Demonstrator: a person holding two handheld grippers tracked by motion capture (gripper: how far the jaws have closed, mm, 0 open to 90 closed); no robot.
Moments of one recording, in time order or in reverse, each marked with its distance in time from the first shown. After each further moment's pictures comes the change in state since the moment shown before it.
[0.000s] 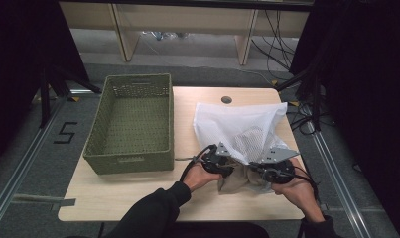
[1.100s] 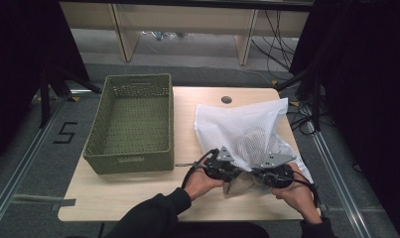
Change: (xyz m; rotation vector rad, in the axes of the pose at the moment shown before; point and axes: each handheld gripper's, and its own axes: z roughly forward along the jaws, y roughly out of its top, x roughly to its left) left arm -0.018 -0.002 -0.036 -0.079 -0.018 -0.035; right arm -0.002 -0.023 0.013 0.086 -0.017 -0.010
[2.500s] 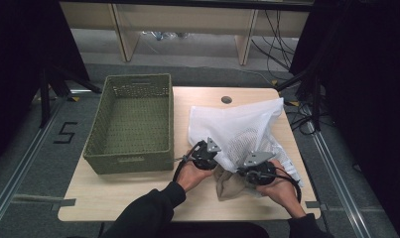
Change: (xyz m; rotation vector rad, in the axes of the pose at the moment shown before) left arm 0.031 -0.009 0.001 0.081 0.188 0.001; right arm 0.013 0.023 0.042 0.019 0.028 -0.011
